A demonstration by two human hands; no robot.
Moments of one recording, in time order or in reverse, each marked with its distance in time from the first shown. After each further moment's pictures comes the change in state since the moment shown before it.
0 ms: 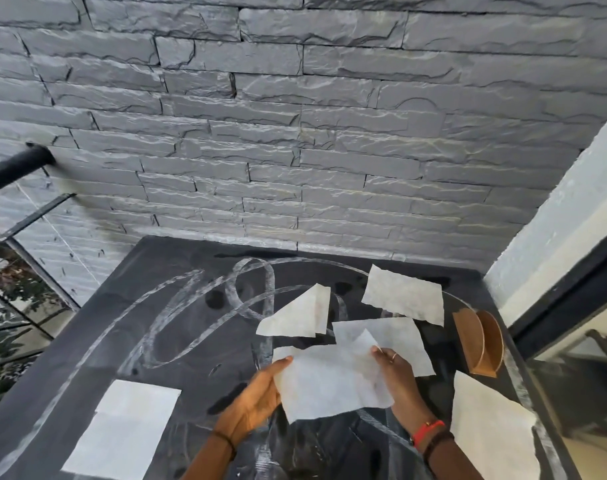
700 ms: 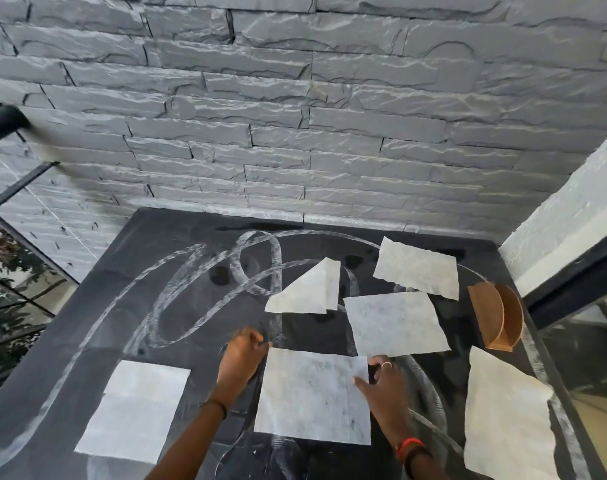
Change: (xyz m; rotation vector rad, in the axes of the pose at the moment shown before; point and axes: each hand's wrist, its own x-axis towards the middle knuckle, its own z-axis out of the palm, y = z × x) left_hand 0.028 0.024 -0.070 1.254 0.519 0.374; right_hand -0.017 0.075 0.037 -0.711 0.132 -0.190
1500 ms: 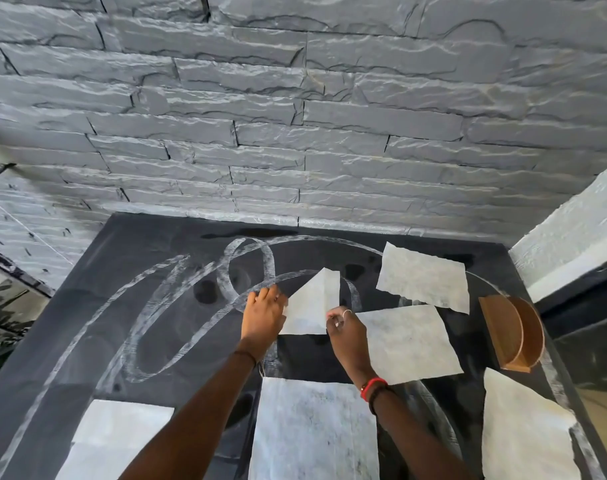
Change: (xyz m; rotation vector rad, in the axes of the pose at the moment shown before) left_hand 0.121 0.052 0.024 0.794 0.125 0.503; right_hand 0.099 -0.109 0.029 0.202 0.014 -0.177
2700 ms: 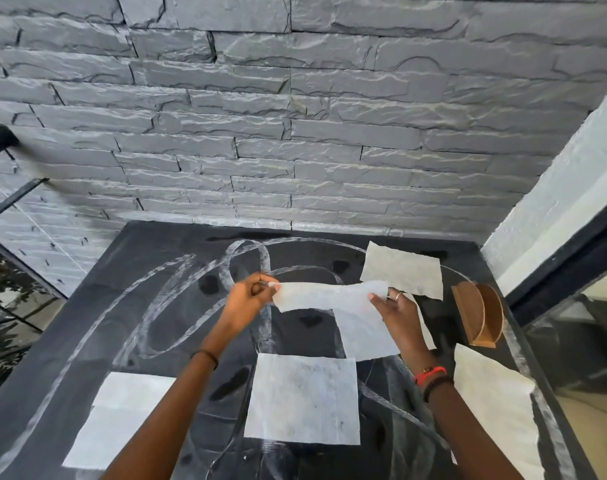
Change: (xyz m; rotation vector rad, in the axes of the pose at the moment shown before) left_hand -0.059 0.000 -0.099 -1.270 0.009 -0.250; right_hand -0.035 0.014 -0.132 0.369 0.062 0.033
